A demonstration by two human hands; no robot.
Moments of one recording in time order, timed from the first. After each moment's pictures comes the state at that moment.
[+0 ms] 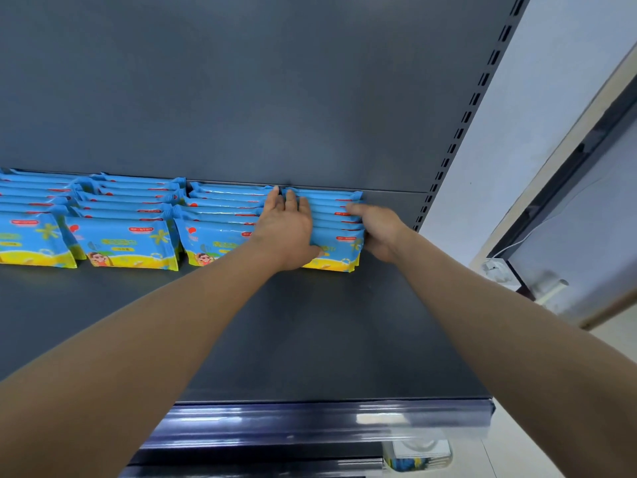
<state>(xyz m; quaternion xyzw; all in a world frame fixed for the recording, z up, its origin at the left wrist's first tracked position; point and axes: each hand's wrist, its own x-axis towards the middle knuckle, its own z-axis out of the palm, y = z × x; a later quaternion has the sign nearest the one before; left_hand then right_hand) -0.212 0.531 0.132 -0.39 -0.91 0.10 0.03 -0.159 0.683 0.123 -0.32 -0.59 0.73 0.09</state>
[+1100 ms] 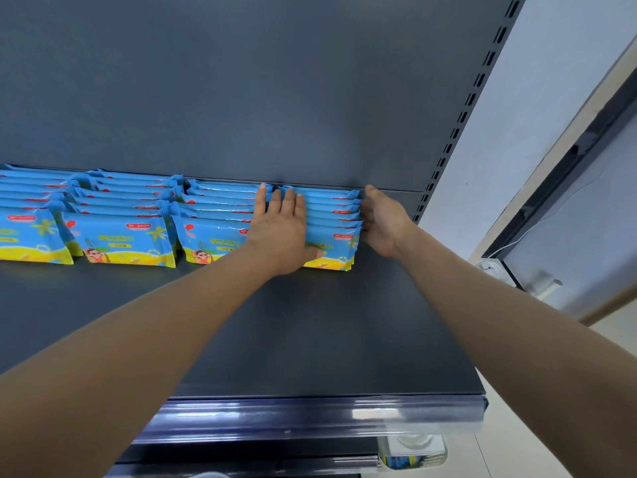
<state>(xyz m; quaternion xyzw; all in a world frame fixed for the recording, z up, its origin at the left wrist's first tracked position) -0.206 0.525 0.125 -0.38 -0.92 0.08 0.06 -0.151 0.688 0.131 -0.32 -0.55 0.76 0.12</state>
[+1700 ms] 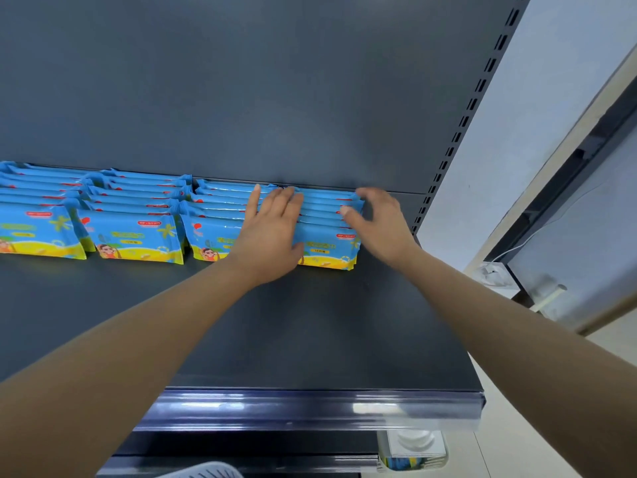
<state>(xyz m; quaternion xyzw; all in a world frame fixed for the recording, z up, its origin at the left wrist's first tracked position) -0.202 0.494 0.121 -0.42 -0.89 -0.11 0.14 -0.126 0.670 0.133 -0.19 -0.91 0.32 0.20</state>
